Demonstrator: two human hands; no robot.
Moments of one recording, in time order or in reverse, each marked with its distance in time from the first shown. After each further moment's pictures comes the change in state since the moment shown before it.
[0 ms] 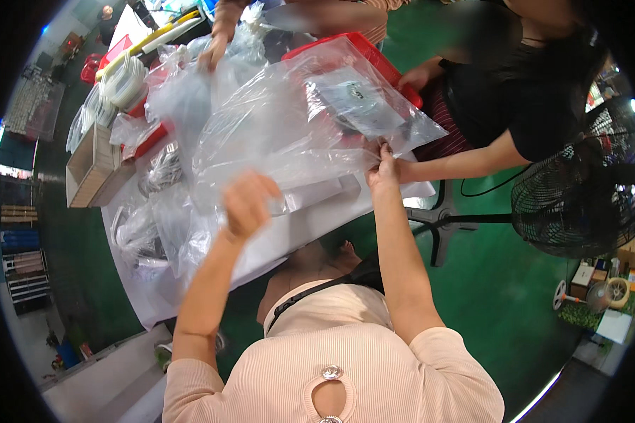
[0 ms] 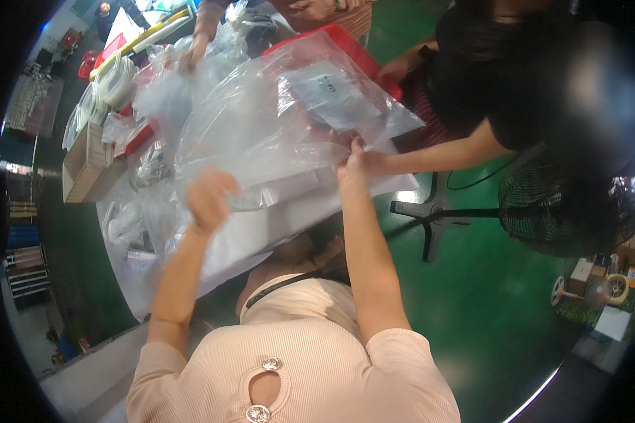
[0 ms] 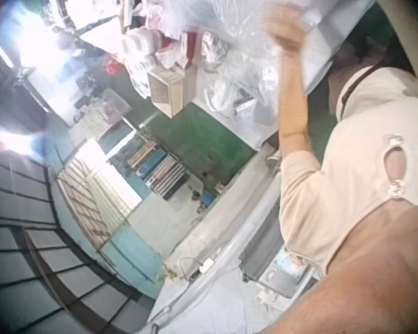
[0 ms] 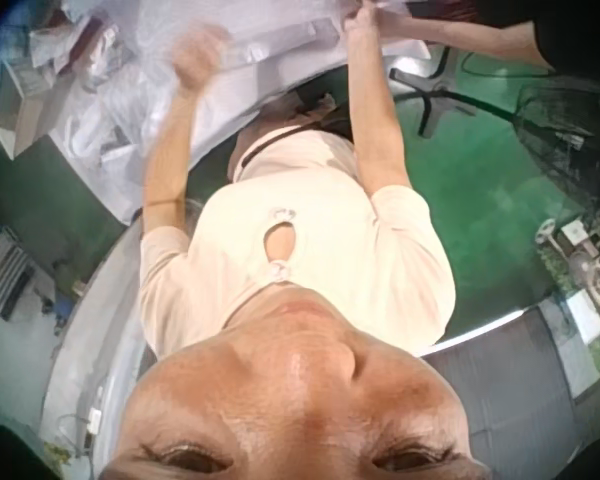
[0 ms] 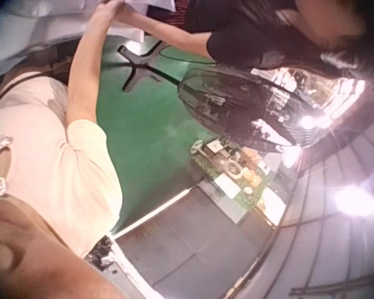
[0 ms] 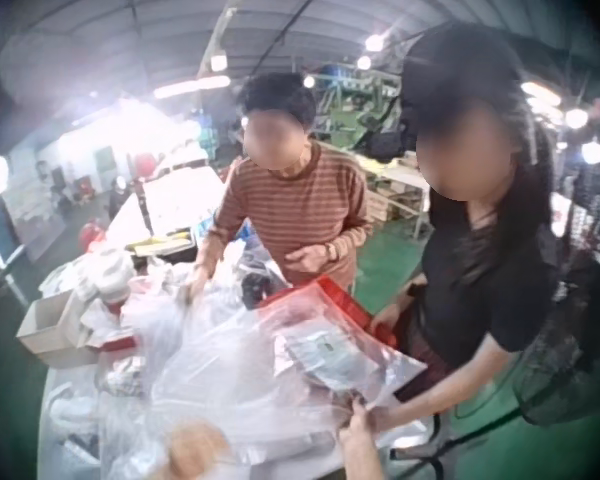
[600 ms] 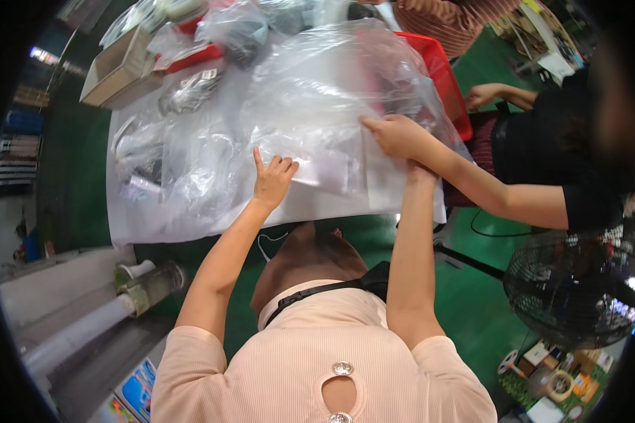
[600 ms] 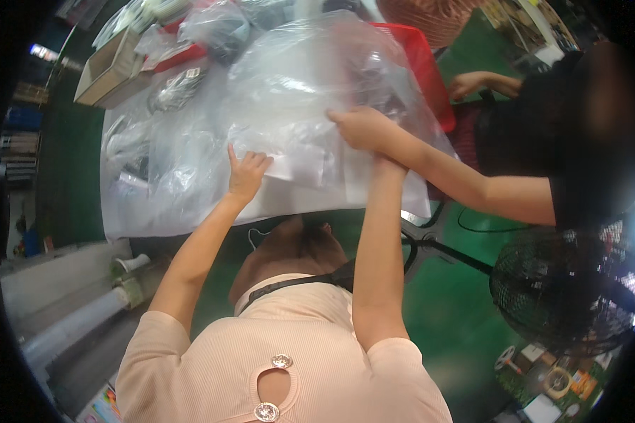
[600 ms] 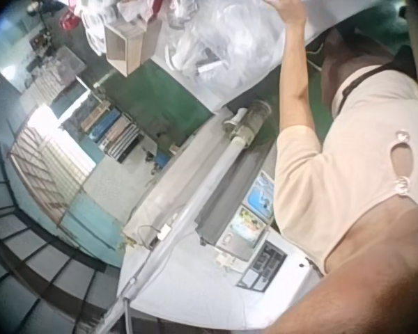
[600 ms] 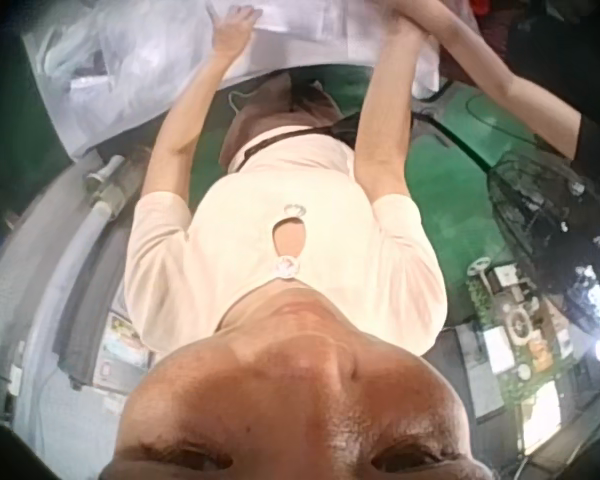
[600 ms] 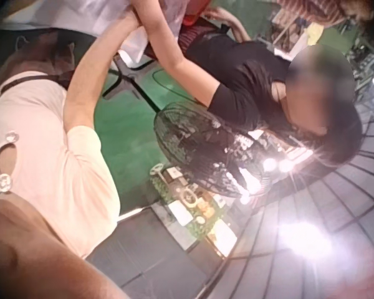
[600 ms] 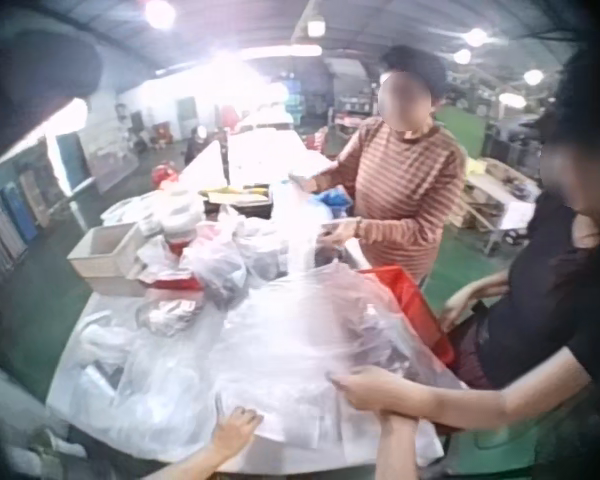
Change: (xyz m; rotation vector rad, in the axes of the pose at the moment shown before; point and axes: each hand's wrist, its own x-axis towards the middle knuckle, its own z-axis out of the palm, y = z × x) left_hand -0.136 -0.072 0.035 1.084 -0.492 -0.403; right_hand 0.002 -0.027 0.105 0.210 0.014 1.780
